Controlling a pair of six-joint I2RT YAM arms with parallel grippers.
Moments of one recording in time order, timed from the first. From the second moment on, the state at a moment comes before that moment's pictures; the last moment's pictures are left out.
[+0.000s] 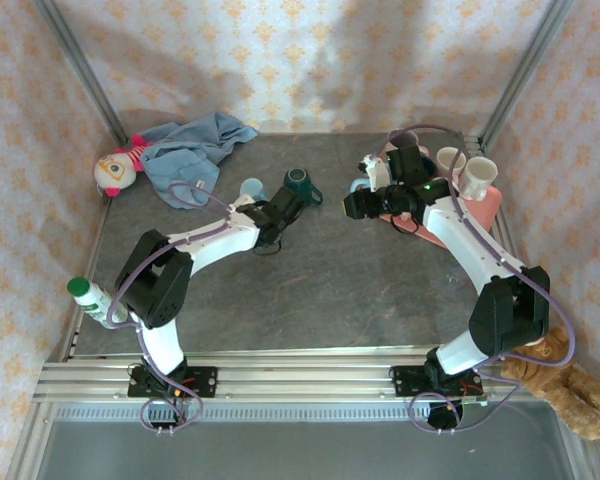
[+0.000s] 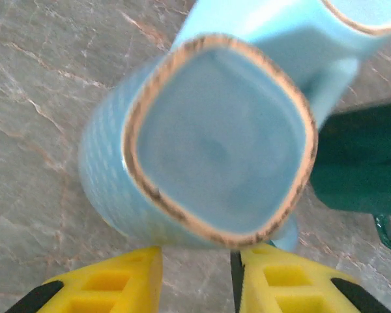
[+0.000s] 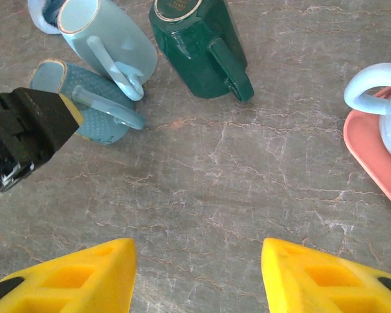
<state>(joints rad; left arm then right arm) -0.58 1.81 1.25 -0.58 -0.50 -1.43 0.31 1.51 1.30 -0.66 -0.39 0.02</state>
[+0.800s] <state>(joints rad) -0.46 1.64 1.23 -0.68 -0.39 -1.29 0.31 1.50 1.30 -0.66 -0.39 0.07</state>
